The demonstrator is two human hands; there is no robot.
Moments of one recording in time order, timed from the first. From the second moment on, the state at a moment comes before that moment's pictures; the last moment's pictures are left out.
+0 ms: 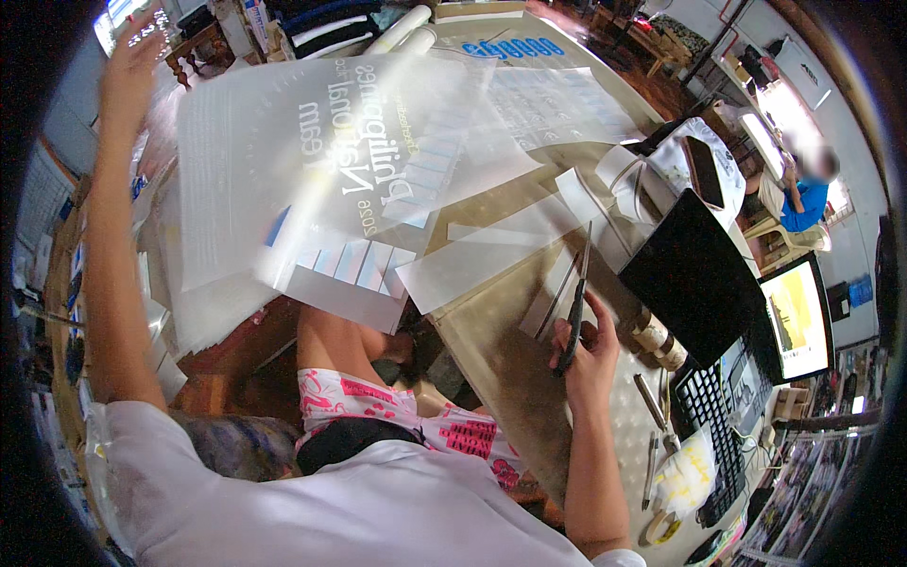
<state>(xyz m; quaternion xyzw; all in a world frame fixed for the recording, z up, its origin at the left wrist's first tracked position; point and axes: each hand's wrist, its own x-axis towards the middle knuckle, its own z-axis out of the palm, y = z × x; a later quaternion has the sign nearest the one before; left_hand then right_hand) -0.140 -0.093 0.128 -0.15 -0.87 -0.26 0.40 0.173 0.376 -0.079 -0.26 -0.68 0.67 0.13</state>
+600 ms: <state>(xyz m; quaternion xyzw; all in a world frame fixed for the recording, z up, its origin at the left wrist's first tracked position) -0.004 0.197 -0.101 -0.41 -0.87 -0.22 0.19 0.209 0.346 -0.060 -0.23 -0.60 0.77 0.07</state>
